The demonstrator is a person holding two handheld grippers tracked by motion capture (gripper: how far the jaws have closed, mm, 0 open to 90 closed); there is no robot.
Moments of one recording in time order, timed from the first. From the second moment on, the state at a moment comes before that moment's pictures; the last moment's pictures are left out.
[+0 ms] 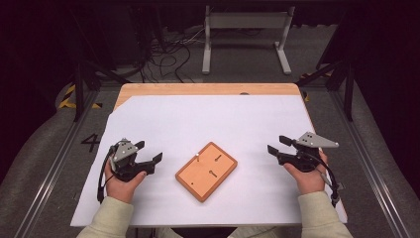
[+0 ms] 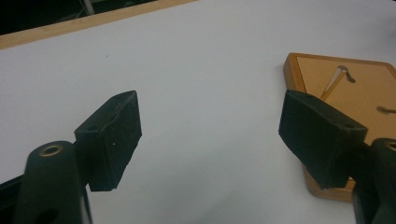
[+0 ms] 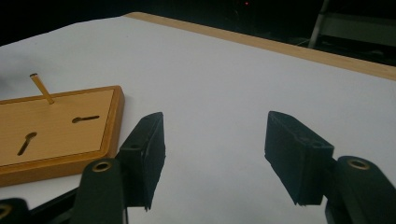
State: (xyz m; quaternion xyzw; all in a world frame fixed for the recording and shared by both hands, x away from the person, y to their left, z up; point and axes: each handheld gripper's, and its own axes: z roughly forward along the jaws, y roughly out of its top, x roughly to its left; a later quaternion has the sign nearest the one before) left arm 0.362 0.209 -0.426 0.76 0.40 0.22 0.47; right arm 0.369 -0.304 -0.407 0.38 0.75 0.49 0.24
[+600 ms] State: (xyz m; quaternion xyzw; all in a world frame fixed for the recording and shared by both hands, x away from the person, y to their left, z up) left arm 0.363 0.209 -0.426 0.76 0.40 0.22 0.47; right arm 0.368 -0.304 -0.405 0.38 0.75 0.48 0.25
